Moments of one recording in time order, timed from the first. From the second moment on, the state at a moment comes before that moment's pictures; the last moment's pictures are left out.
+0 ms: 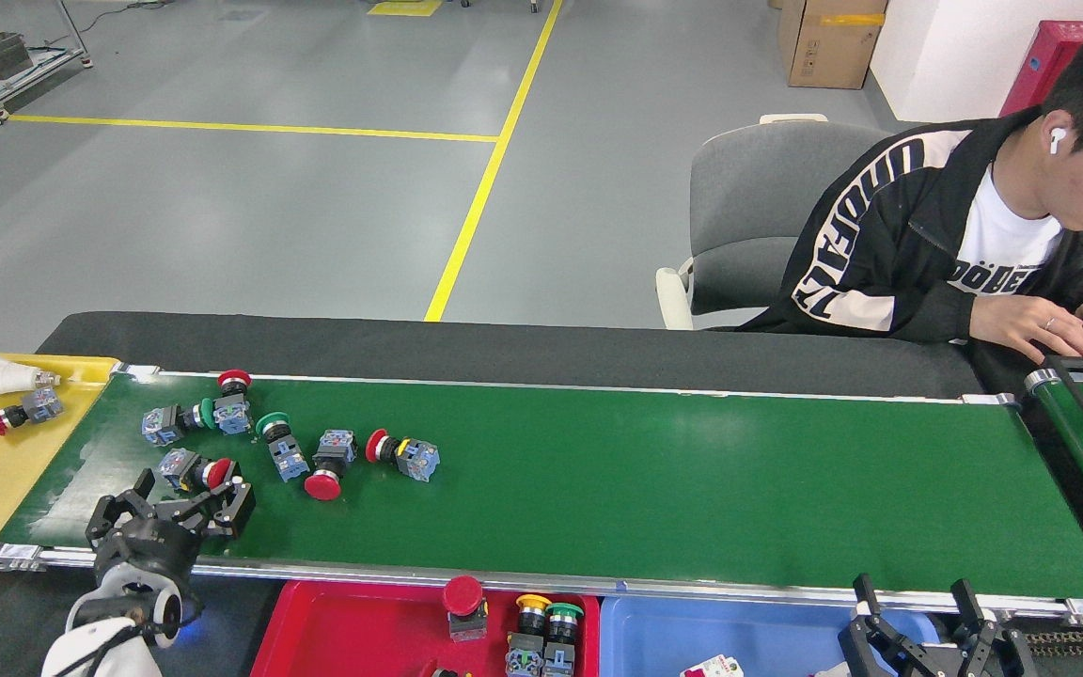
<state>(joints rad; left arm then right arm) -0.52 0.19 0.27 -0.74 -1.70 -0.16 -0.10 0.32 0.02 -0.21 -1.75 1.32 -0.16 -0.10</state>
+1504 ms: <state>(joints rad) 0.20 0.13 0.04 -1.76 -1.50 -0.57 -0.10 0.34 0.02 -0.20 -1.75 1.32 -0.16 -0.10</state>
